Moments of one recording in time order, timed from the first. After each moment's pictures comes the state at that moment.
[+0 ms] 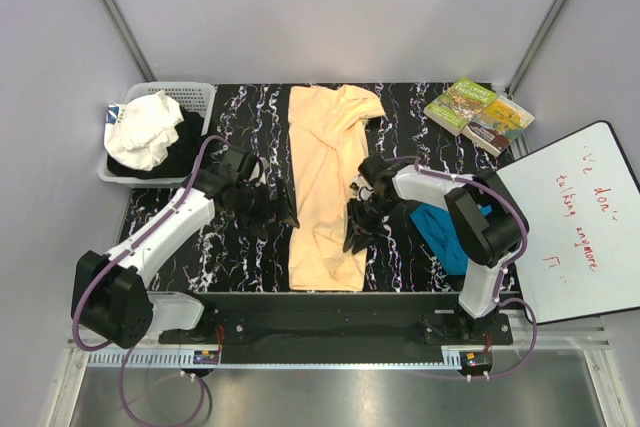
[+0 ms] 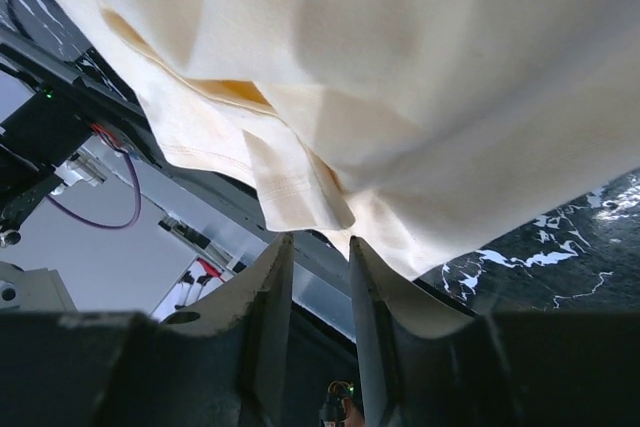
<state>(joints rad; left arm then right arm) -0.43 1.27 0.95 -0.82 0.35 -0.65 0.58 1.85 1.11 -0.71 -0.65 0.55</state>
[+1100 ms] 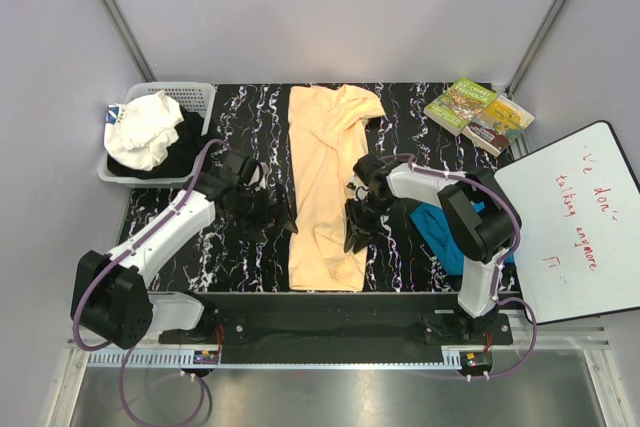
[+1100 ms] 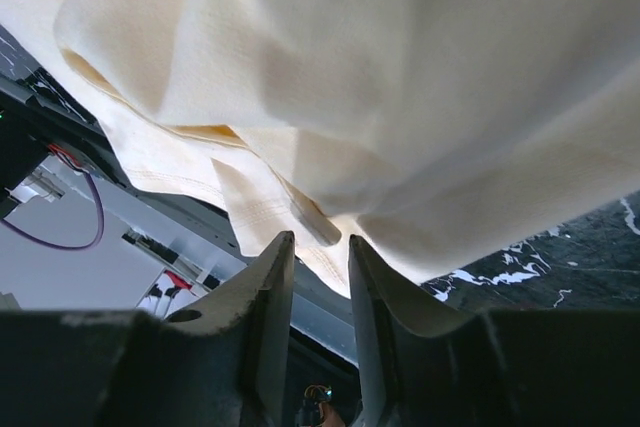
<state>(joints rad) -0.43 1.27 0.92 -0.82 0.35 -0.62 0.59 1.89 1.15 -0.73 -0.57 0.52</state>
